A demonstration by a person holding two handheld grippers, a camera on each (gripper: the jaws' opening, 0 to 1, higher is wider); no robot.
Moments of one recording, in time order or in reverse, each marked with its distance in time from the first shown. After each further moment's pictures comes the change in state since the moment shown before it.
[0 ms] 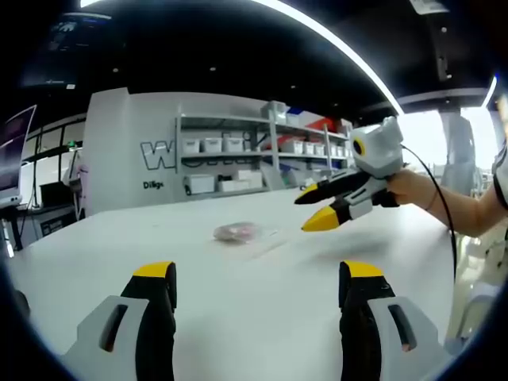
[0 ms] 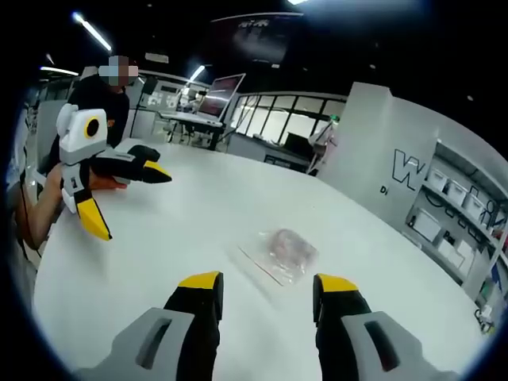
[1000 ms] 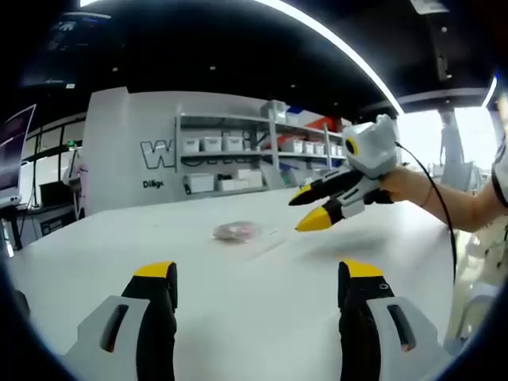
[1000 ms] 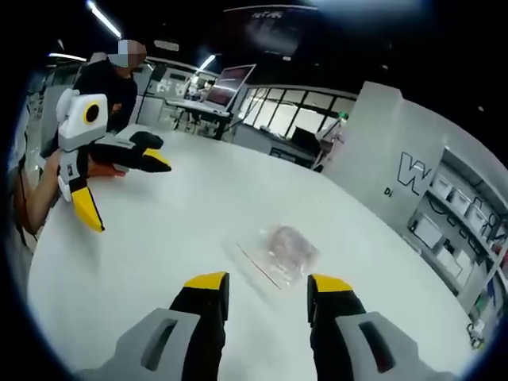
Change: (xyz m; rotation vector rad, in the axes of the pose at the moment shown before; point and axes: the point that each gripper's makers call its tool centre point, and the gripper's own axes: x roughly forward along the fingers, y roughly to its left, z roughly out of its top) left arm 0.000 0.000 -0.001 -0.001 0.004 -0.002; right arm 0.010 -0.002 -0.001 -0.068 0.048 0.022
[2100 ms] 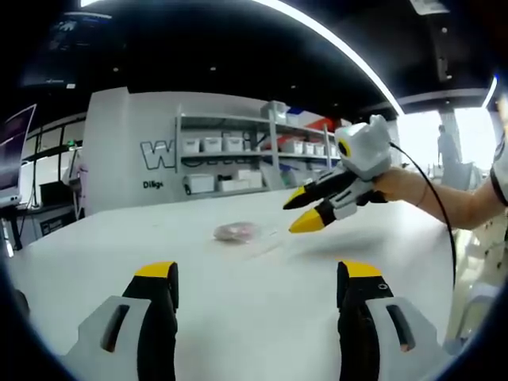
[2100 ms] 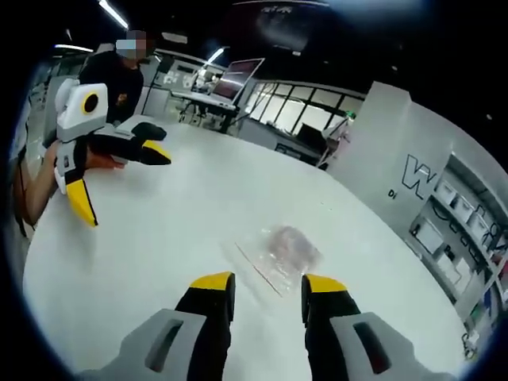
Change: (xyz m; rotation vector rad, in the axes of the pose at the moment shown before) left arm 0.000 0.000 0.001 -0.001 -0.002 -0.001; right arm 0.009 0.001 0.001 -0.043 0.027 0.015
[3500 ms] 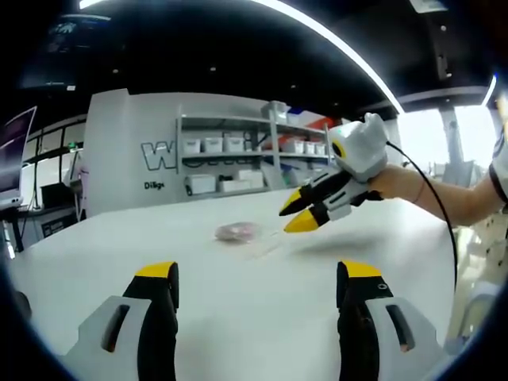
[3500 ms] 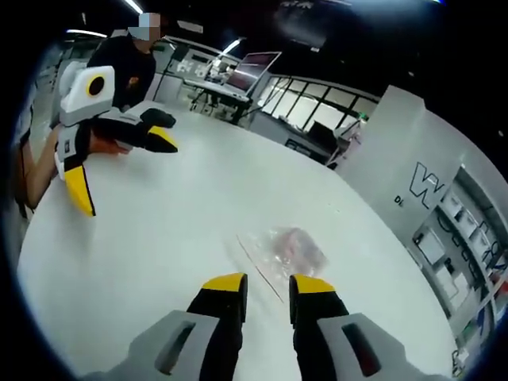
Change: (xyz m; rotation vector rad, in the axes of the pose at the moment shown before) left arm -0.001 0.001 0.000 0.007 -0.001 0.008; right arm 0.010 0.005 0.000 -0.081 0.037 0.033
